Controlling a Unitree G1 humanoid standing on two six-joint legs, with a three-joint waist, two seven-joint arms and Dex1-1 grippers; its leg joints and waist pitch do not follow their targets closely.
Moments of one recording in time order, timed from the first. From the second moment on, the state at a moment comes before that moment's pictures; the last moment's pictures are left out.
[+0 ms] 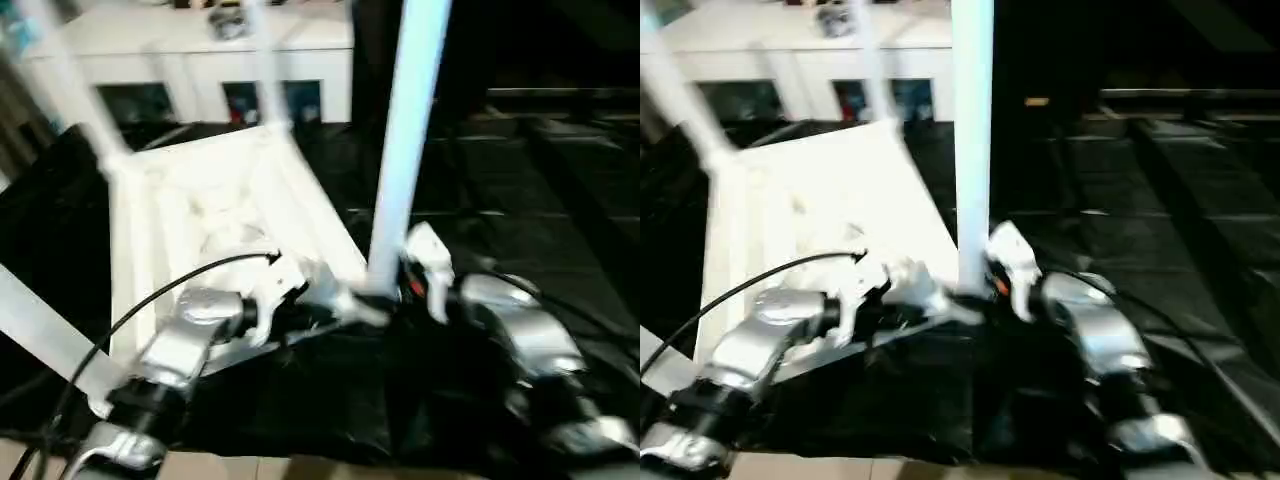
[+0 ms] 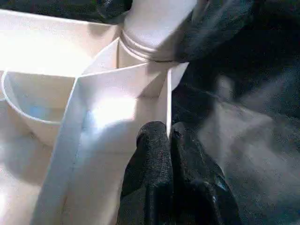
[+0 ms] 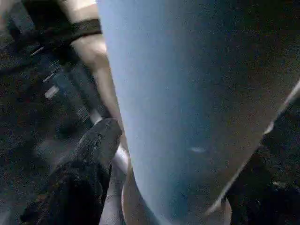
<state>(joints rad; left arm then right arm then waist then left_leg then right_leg) -0.40 0.30 -0.24 0.34 -0.05 0.27 -1.16 -0.42 -0.39 0.20 0.32 0.10 0.24 1.15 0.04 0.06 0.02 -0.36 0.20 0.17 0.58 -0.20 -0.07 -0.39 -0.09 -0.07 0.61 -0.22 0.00</state>
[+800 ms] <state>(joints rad) -0.40 0.37 -0.29 0.35 -0.08 0.26 -1.32 -0.41 -0.48 0.27 0.25 0.12 0.26 1.36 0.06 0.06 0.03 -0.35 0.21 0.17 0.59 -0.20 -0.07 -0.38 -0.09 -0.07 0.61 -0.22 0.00</state>
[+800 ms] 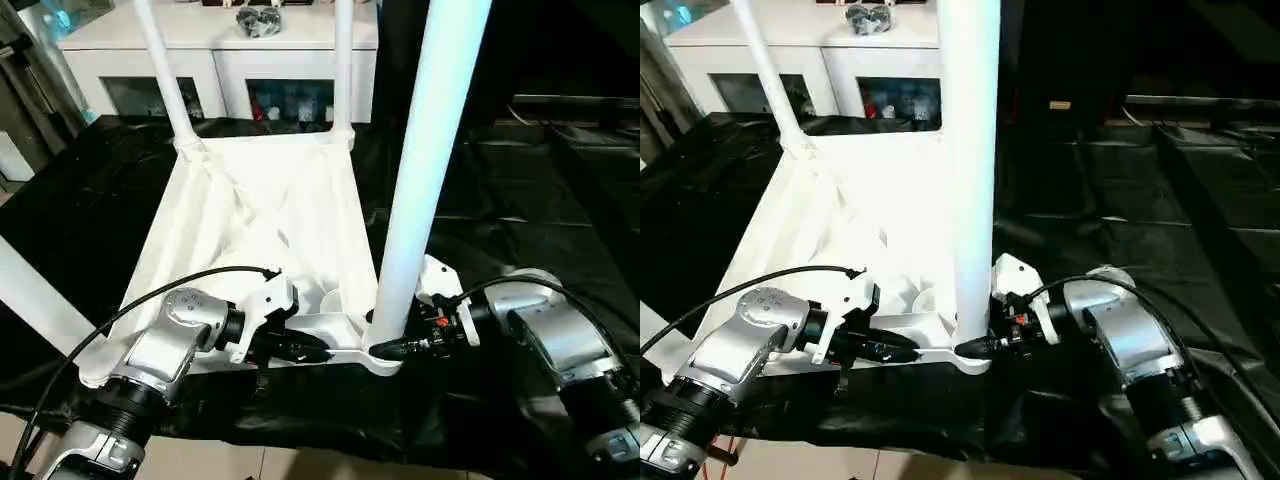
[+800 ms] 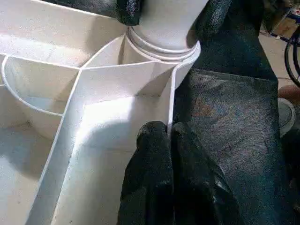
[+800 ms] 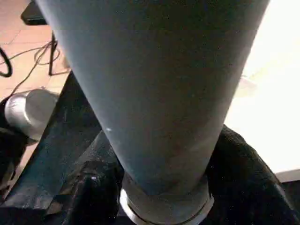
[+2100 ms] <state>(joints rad) -0.40 0.31 -0.26 0.35 -0.07 0.26 -1.22 -0.44 -0.45 0.22 0.32 0.12 0.26 1.30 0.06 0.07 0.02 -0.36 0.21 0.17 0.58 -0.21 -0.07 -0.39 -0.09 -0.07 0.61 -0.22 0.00</state>
